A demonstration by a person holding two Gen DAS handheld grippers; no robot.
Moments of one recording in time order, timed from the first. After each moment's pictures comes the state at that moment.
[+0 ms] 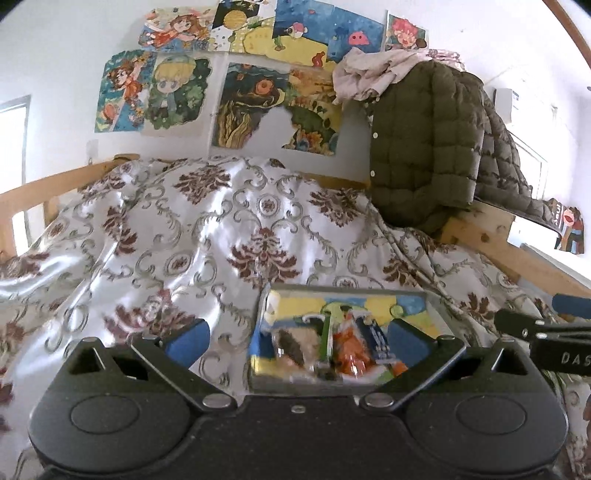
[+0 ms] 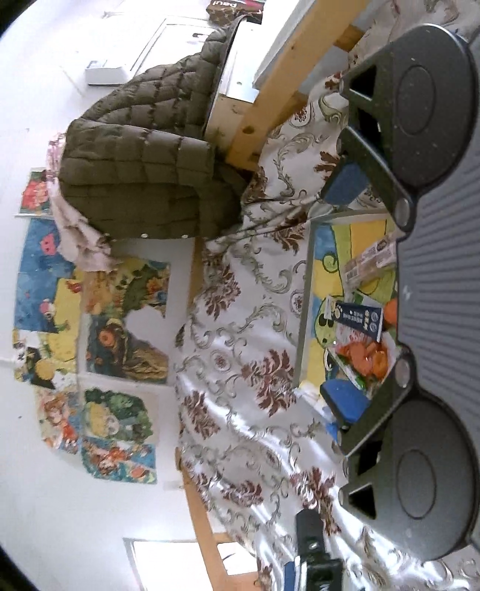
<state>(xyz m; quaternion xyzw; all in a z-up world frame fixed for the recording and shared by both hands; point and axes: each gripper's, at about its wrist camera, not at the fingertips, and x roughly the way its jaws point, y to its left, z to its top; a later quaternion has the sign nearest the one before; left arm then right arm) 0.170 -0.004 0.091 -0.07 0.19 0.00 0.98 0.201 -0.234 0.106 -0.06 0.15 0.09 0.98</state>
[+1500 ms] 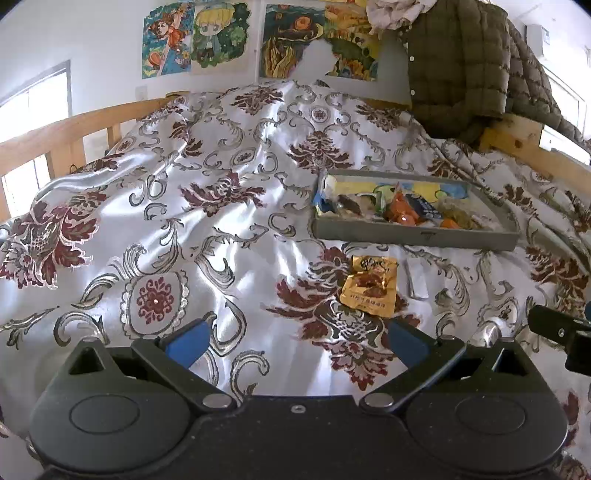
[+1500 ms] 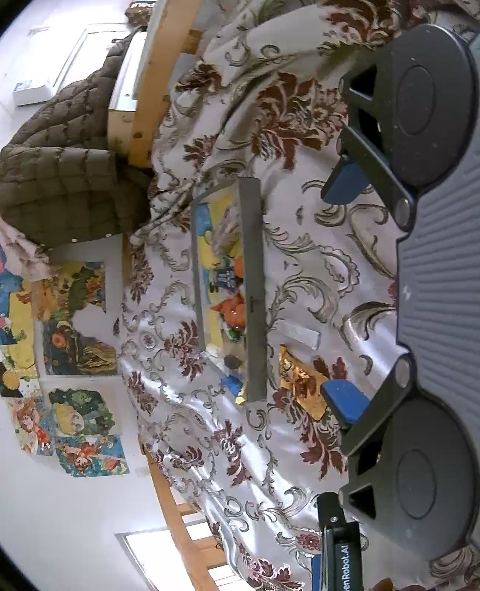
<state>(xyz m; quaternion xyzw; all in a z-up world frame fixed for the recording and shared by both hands) 0.061 -0.003 0.002 -0.04 0.29 0.07 0.95 0.079 -0.226 0.002 0.01 0.24 0.10 0.97</state>
